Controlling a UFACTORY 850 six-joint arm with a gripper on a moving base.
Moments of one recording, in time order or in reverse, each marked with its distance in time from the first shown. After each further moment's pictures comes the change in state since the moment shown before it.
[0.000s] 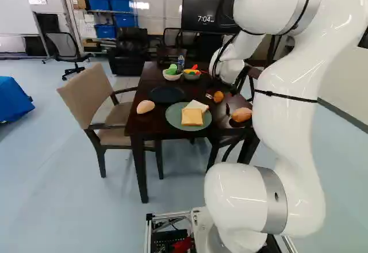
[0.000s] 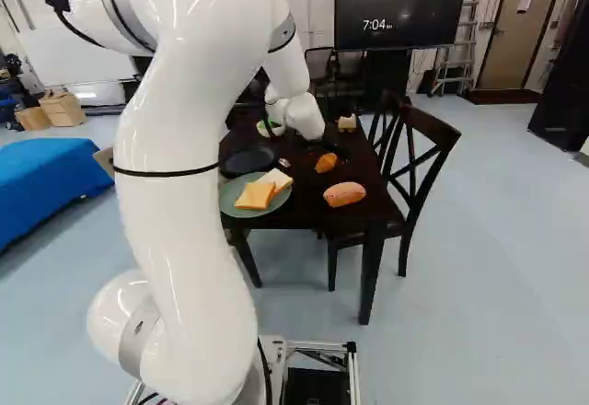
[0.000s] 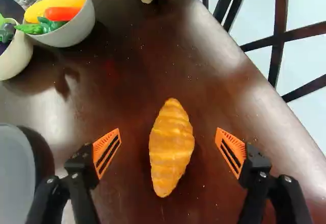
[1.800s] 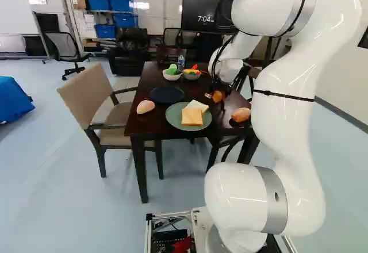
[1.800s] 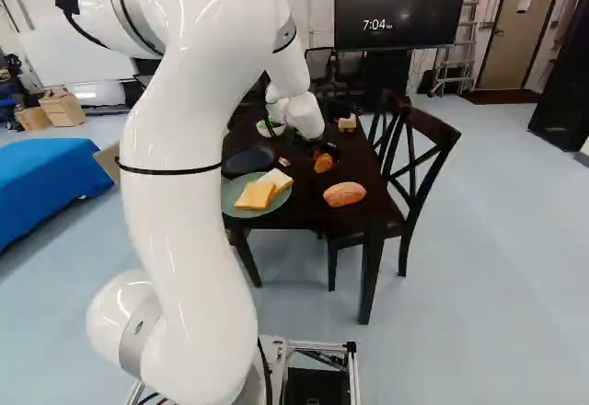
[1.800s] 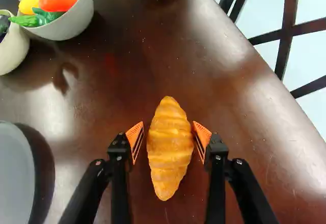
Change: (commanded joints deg) arm 0.1 -0.4 -0.5 0.0 -2.7 0.0
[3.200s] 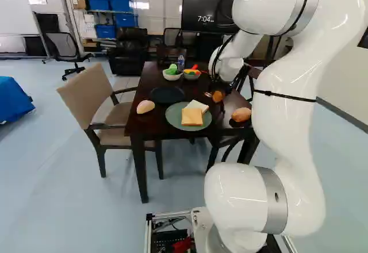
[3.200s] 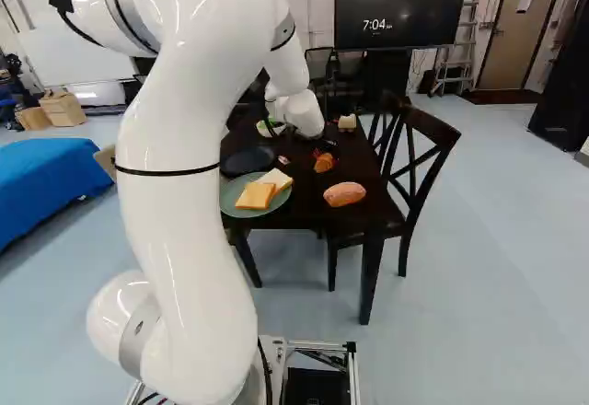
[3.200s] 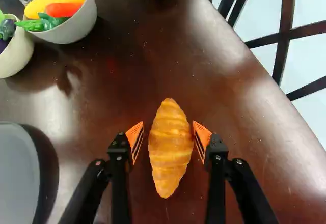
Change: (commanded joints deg) arm 0.0 0.4 0.1 0.0 0.0 0.0
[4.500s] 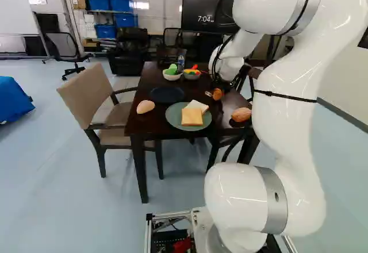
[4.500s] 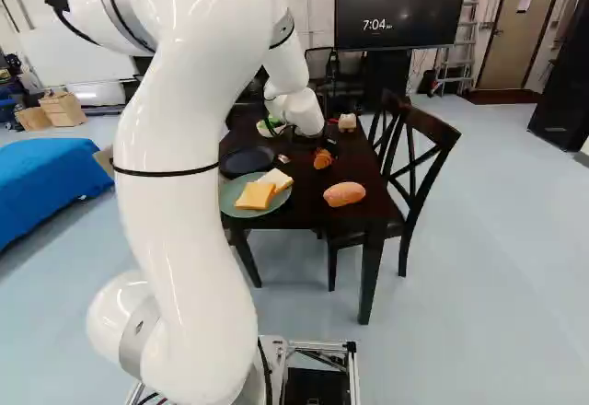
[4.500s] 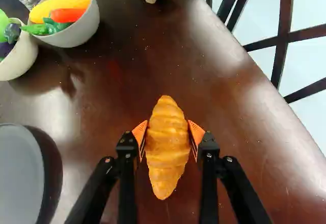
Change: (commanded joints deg) arm 0.3 1.1 -0.5 0.0 -0.1 0.0
